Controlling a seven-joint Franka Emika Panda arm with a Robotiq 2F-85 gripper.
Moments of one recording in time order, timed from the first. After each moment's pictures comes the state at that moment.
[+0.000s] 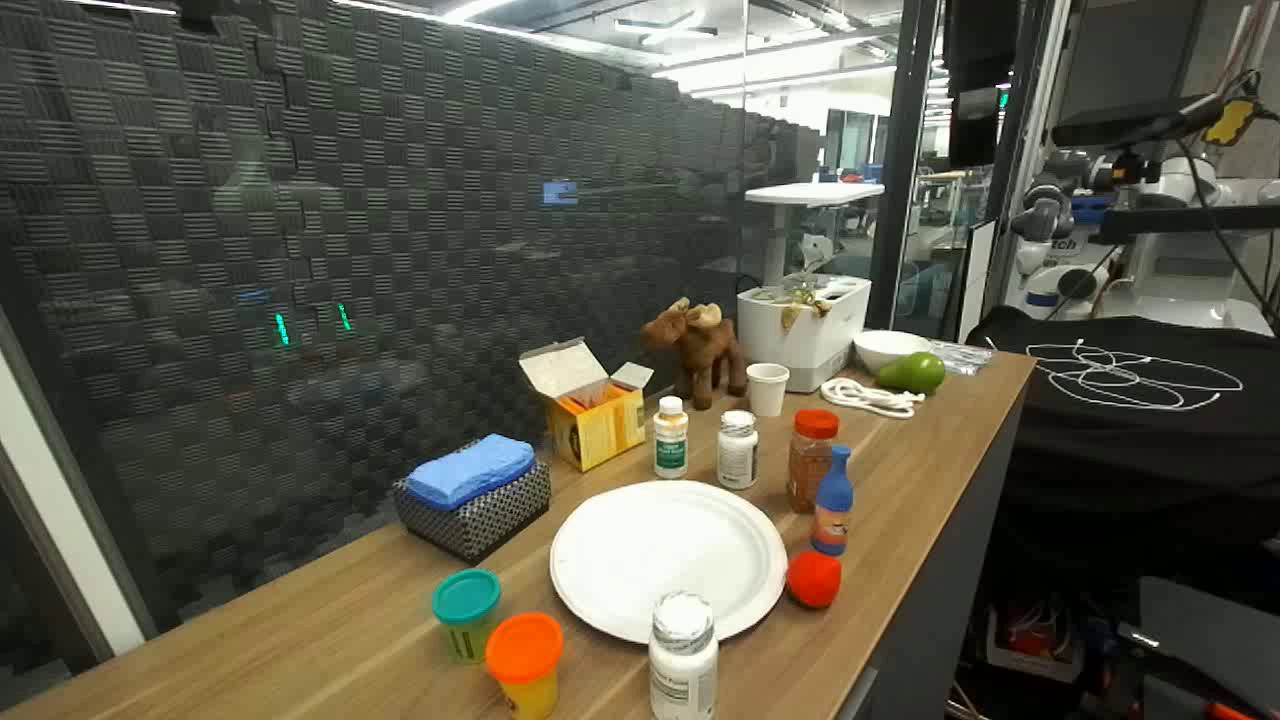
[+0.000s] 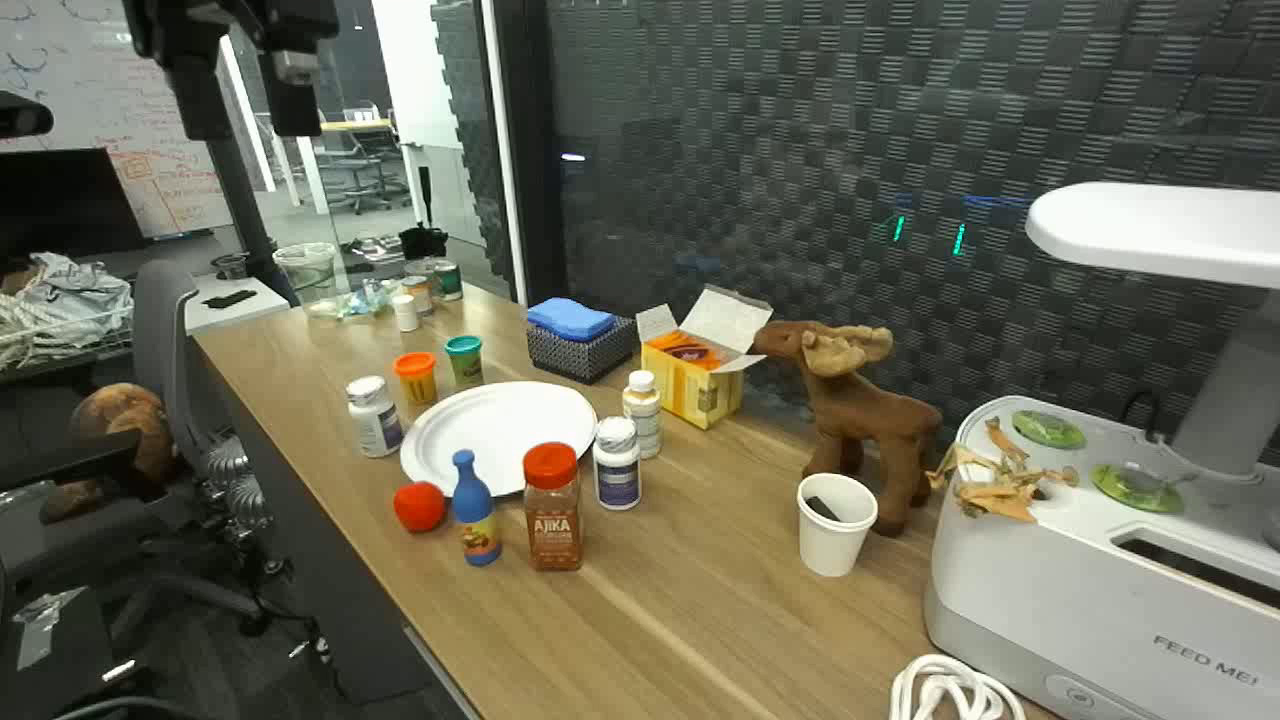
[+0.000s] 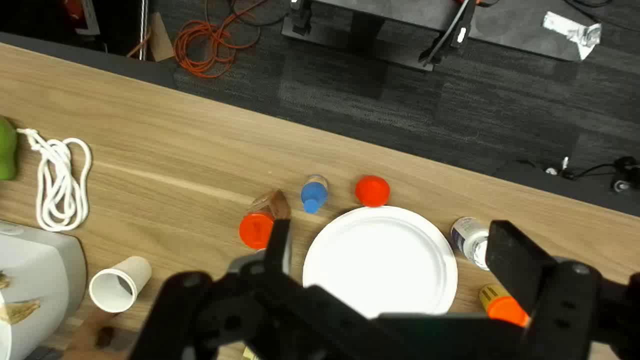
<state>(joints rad) 0.07 -0.47 0.06 -2.22 -0.07 1.67 -0.13</state>
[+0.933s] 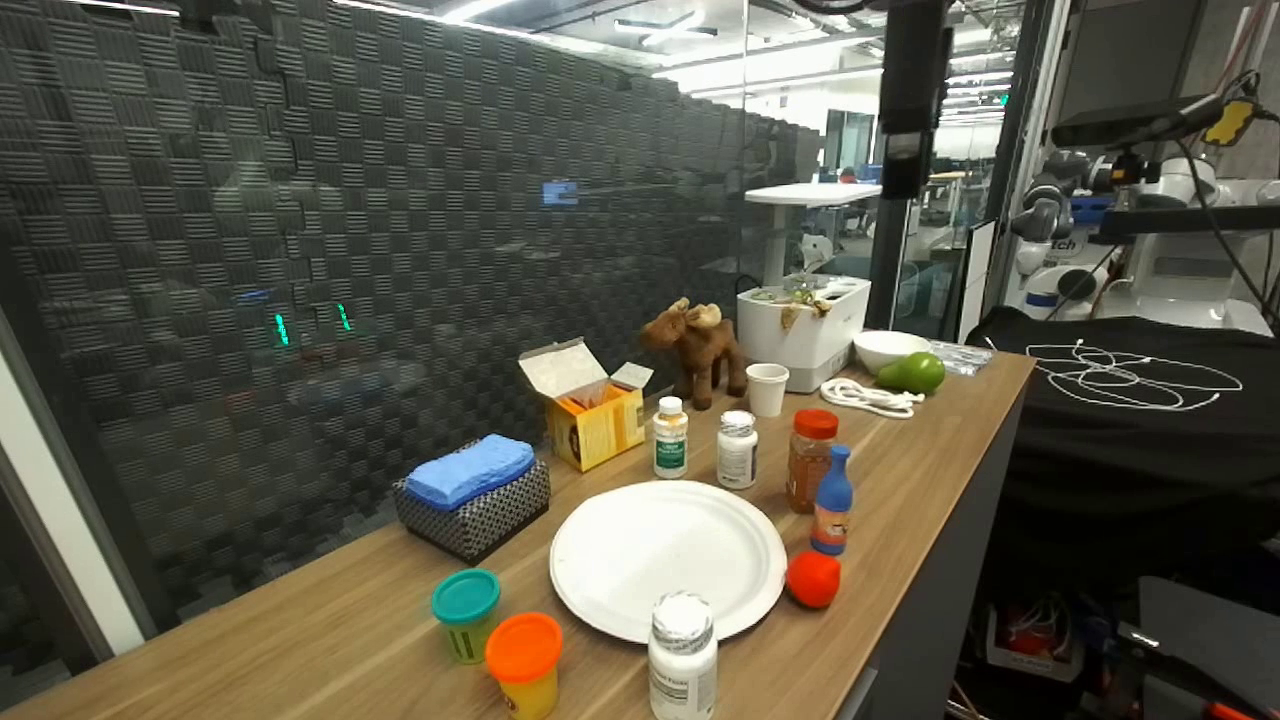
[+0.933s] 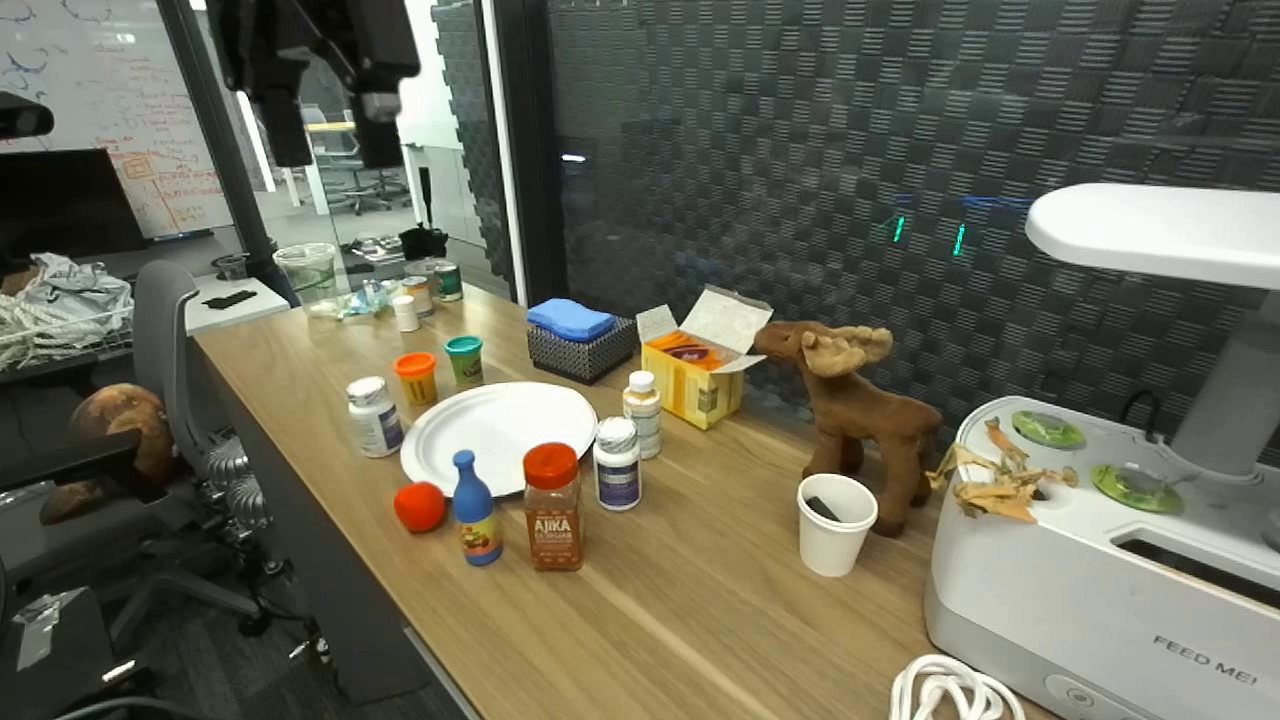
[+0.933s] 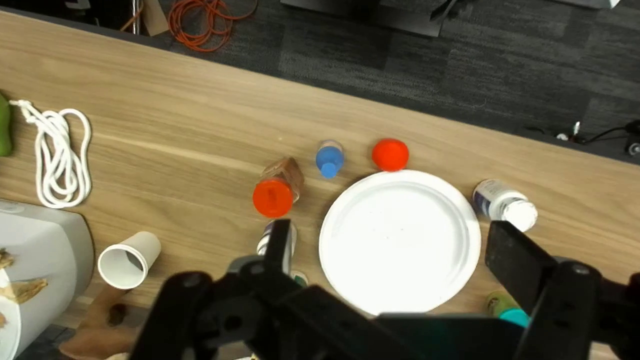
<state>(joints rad) 0.06 -0.40 0.03 -2.22 -0.07 1.80 -0.13</state>
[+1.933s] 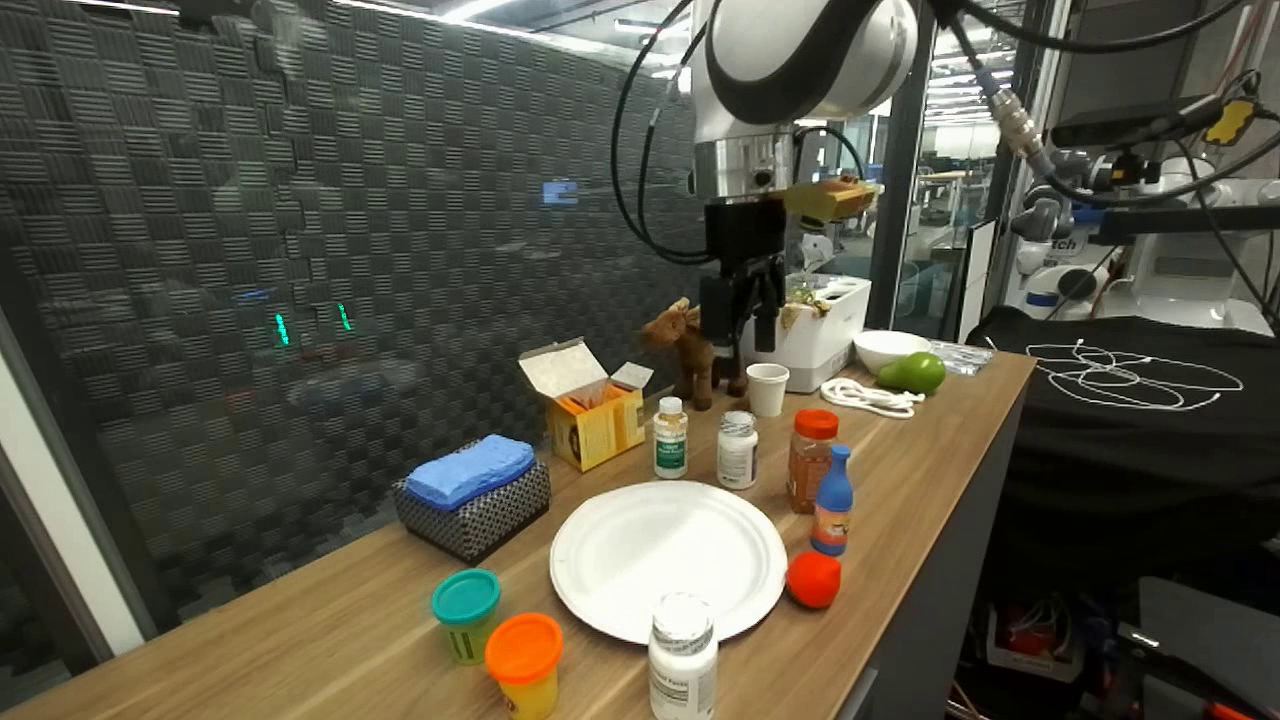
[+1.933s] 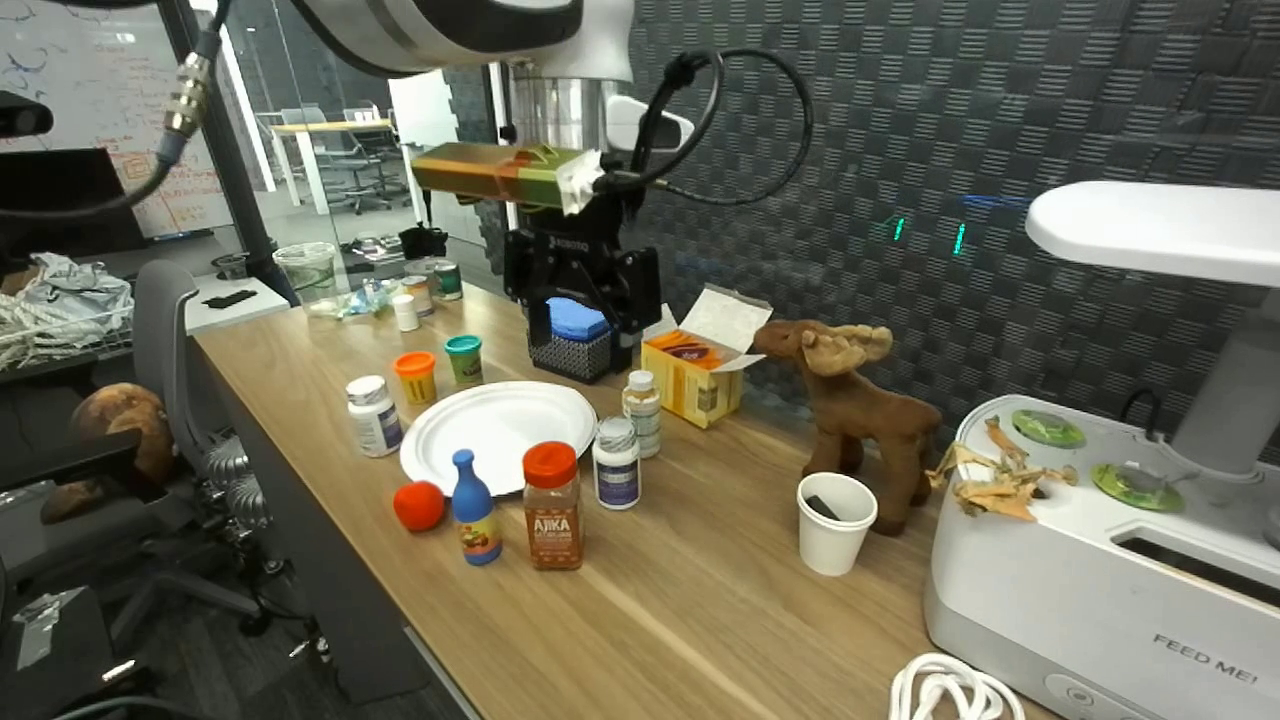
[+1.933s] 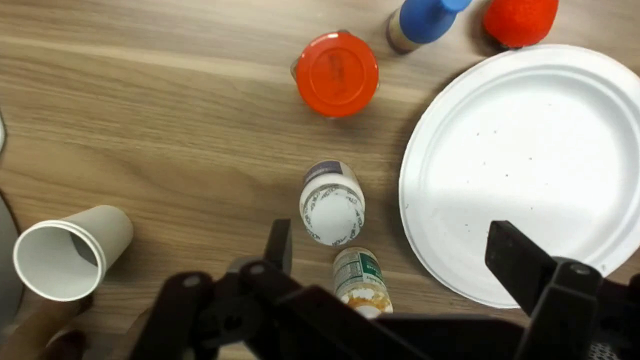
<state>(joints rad) 0.01 0.18 -0.03 -2.01 -0.05 2.13 -0.15</state>
